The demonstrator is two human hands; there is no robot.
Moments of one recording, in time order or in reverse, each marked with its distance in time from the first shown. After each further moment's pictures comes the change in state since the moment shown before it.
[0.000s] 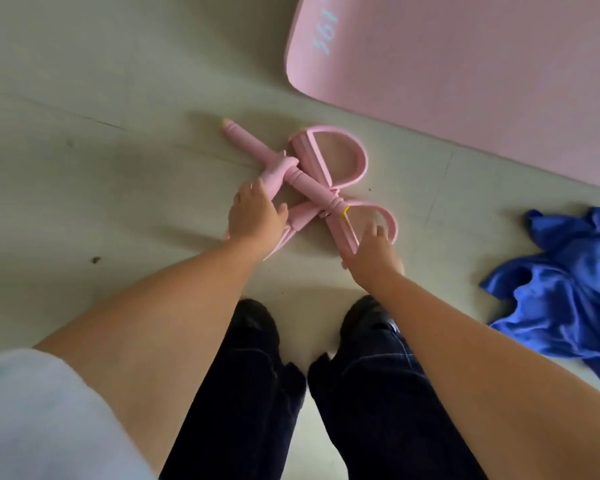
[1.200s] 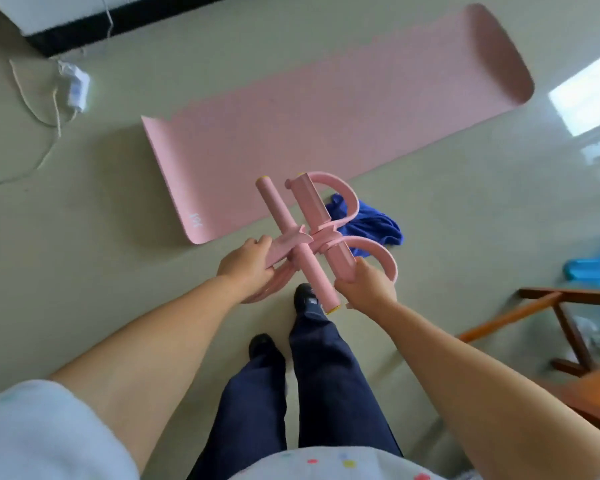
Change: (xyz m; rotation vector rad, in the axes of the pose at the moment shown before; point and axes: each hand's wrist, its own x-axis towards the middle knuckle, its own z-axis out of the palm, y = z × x) left_hand -0.425 0.203 -0.311 0.623 -0.217 0.901; right_hand -0.532 0.100 -0.204 0.671 0.350 0.277
